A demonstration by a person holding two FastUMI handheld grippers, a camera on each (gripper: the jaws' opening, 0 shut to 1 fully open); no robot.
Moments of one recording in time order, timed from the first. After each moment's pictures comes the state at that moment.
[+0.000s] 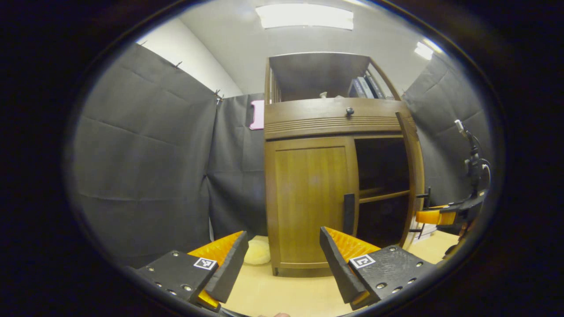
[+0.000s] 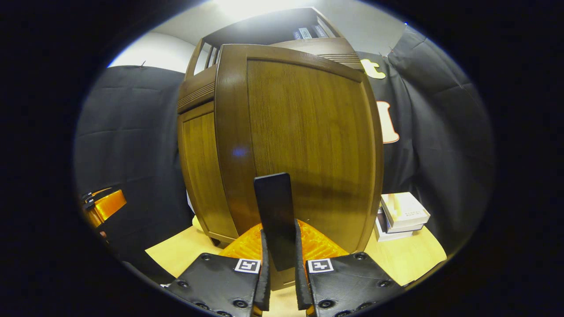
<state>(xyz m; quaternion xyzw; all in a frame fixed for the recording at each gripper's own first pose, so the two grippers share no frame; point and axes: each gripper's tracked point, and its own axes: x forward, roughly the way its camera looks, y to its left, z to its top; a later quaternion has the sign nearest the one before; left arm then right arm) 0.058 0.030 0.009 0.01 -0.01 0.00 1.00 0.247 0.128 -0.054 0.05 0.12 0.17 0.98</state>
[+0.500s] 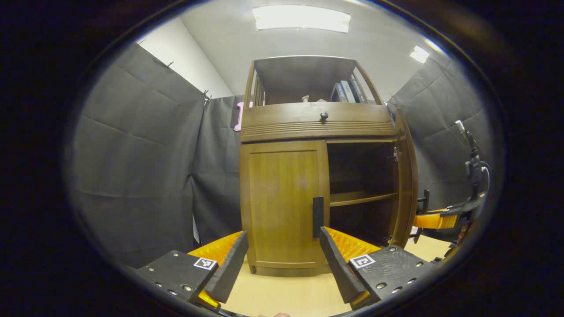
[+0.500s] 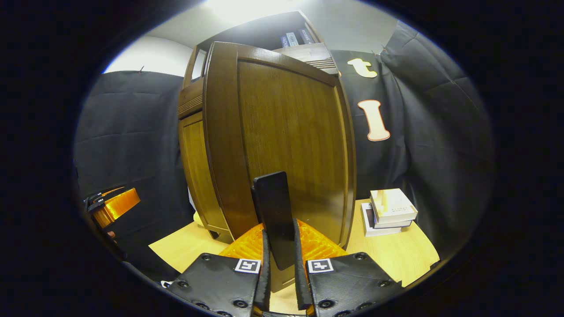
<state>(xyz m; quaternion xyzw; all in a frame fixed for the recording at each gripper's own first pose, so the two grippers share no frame) 0.042 0.023 0.028 0.00 -0.01 -0.04 1.00 0.236 0.109 -0.053 0.06 0.12 0.16 0.98</state>
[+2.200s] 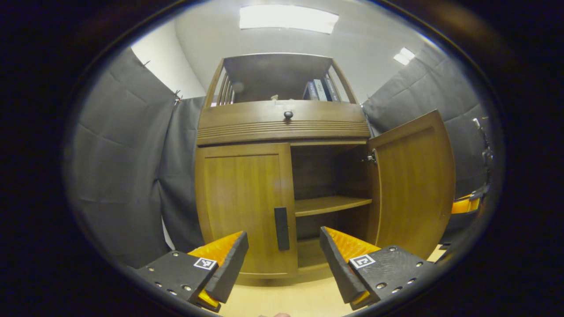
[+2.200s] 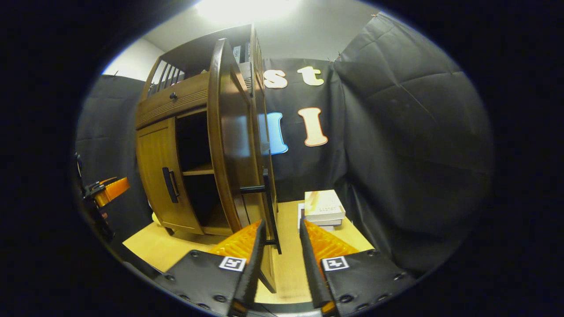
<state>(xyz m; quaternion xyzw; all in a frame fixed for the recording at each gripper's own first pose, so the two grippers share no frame) 0.062 -0.006 0.030 0.01 -0.02 -0.13 0.99 0.220 0.013 -0.045 0.03 0.11 -0.01 0.99</state>
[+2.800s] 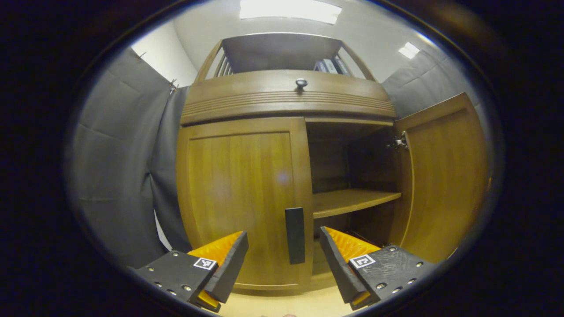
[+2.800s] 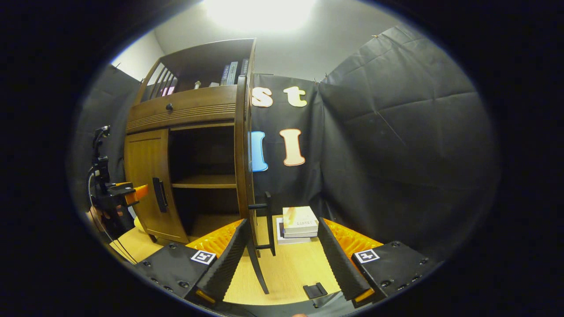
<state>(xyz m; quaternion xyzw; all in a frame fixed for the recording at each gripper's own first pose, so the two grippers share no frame) 0.086 -0.008 0.010 0.02 0.02 -0.13 0.99 0.215 -0.001 -0.026 0.02 0.06 -0.09 0.99</state>
